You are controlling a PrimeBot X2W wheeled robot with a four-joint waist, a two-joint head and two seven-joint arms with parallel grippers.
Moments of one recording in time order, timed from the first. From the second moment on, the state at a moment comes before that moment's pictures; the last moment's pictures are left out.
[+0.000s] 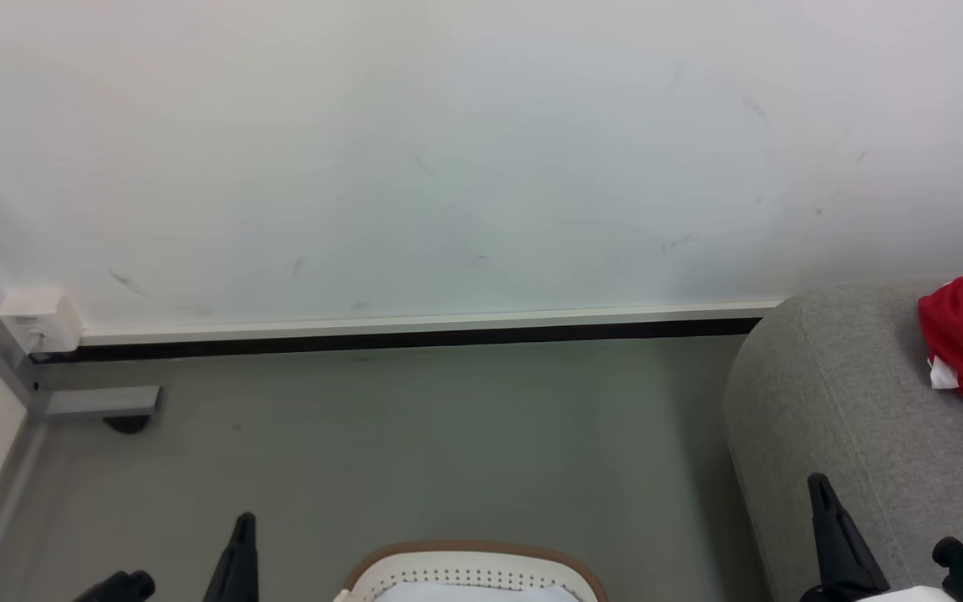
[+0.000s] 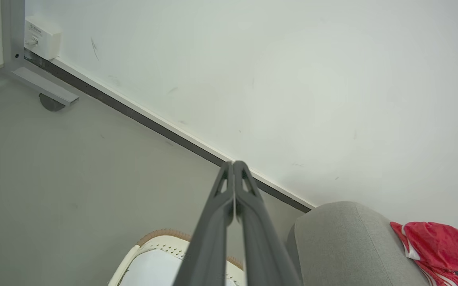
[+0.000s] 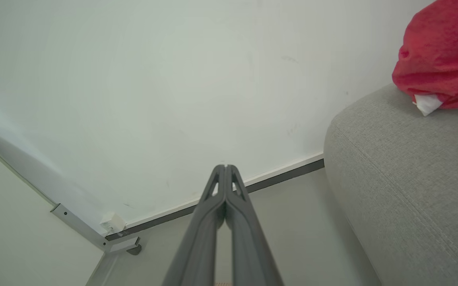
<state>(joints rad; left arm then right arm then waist) -0.03 0.04 0.00 0.32 -0.64 -0.10 -0.15 -0.04 -0.09 0.14 0.25 0.71 0.13 -0.17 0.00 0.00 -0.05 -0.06</state>
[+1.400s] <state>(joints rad) -0.07 0.04 0.06 0.29 -1.14 -0.11 -0.02 -0.07 -0.09 0.03 0.25 1.19 0.13 -0.04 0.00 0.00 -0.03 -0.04</state>
